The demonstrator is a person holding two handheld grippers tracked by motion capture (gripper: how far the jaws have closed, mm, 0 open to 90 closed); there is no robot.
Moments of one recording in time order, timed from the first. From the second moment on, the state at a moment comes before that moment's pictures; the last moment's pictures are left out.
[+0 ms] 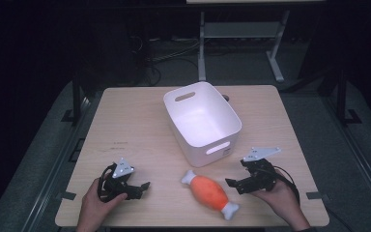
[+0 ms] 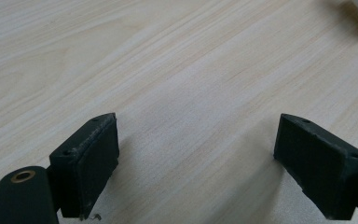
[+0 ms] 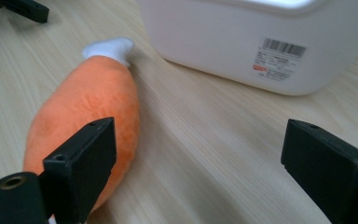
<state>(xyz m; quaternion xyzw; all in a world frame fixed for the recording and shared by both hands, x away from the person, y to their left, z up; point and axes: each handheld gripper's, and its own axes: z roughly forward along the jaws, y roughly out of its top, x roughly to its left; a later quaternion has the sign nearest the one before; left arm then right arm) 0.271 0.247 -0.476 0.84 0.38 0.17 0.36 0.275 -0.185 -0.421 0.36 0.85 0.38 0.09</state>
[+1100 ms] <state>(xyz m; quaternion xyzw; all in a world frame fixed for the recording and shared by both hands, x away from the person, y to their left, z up) 0.271 0.247 -0.476 0.84 0.38 0.17 0.36 0.265 -0.125 -0.425 0.31 0.88 0.35 0.05</state>
